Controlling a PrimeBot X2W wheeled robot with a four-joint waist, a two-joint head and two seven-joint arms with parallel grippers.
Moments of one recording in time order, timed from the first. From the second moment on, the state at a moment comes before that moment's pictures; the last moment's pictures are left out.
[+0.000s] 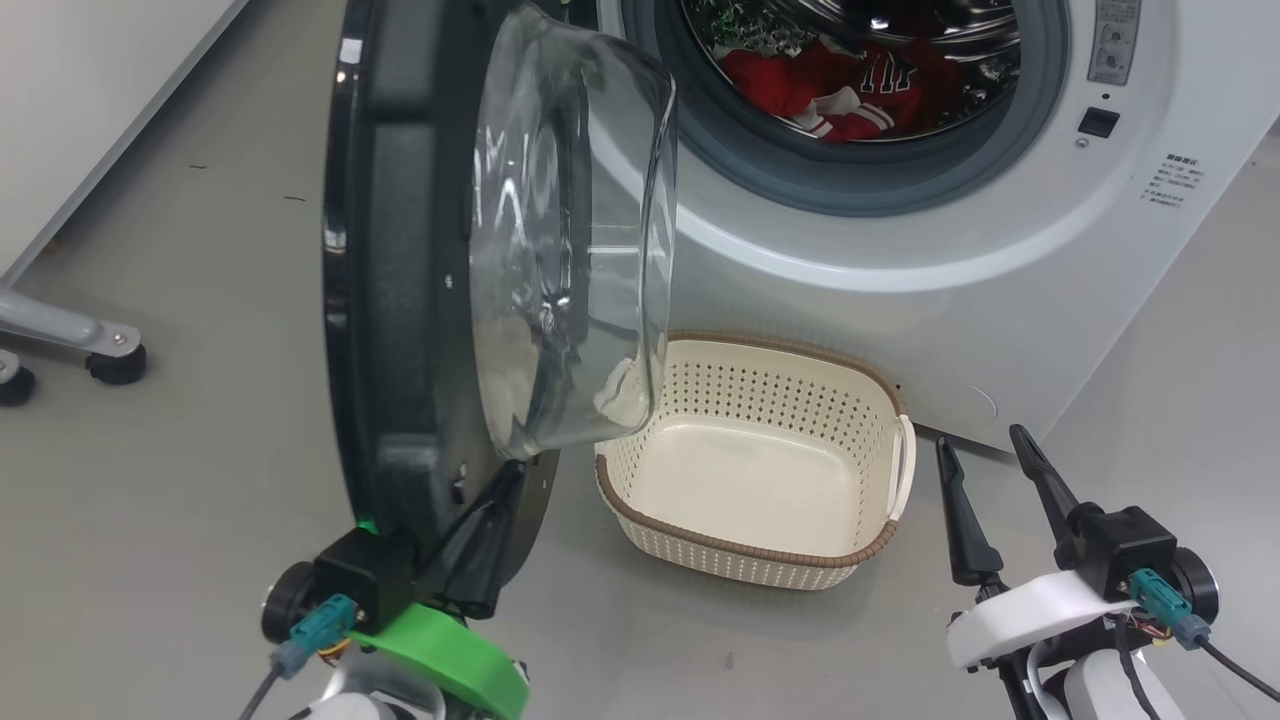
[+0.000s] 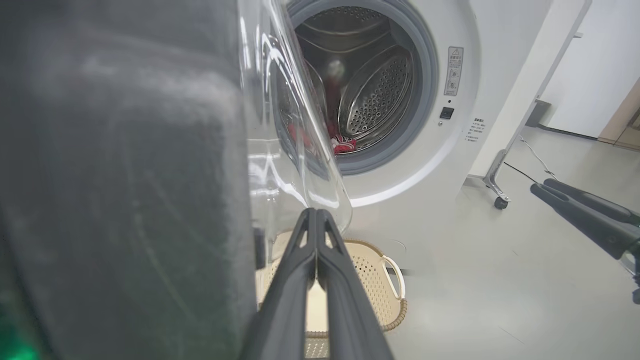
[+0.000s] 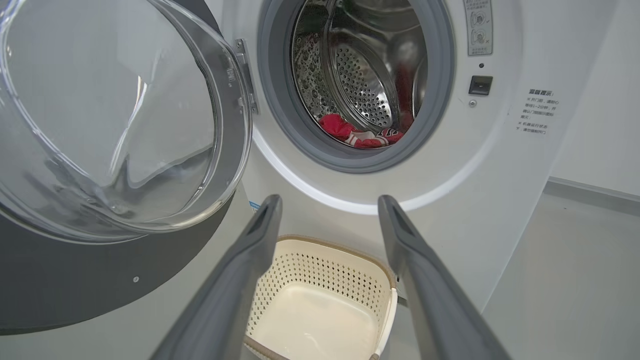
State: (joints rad) left arm -0.10 0.11 -0.45 0.06 -0.47 0.00 -0.11; right arm -0.04 -0.05 0.12 0.22 0.21 0.06 -0.26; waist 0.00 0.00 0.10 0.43
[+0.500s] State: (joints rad) left arm -0.10 0.12 -0.29 0.14 -0.52 0.06 -0.17; right arm -0.04 -0.05 0.12 0.22 0.20 0.06 -0.26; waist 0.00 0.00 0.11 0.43
